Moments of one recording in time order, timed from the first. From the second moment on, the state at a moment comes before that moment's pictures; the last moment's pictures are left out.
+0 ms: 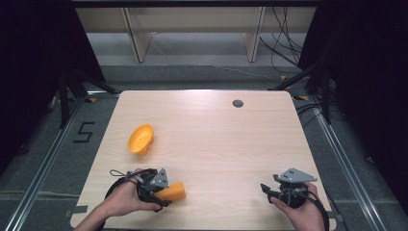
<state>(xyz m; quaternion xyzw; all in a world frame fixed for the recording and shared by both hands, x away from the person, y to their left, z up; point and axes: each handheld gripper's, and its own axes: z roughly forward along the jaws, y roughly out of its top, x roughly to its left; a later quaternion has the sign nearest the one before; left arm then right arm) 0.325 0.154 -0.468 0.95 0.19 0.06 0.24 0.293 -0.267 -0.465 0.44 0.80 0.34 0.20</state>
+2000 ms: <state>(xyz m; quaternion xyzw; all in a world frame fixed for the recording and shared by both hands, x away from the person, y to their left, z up) 0.357 0.172 -0.434 0.86 0.48 0.06 0.14 0.295 -0.269 -0.467 0.44 0.81 0.34 0.20</state>
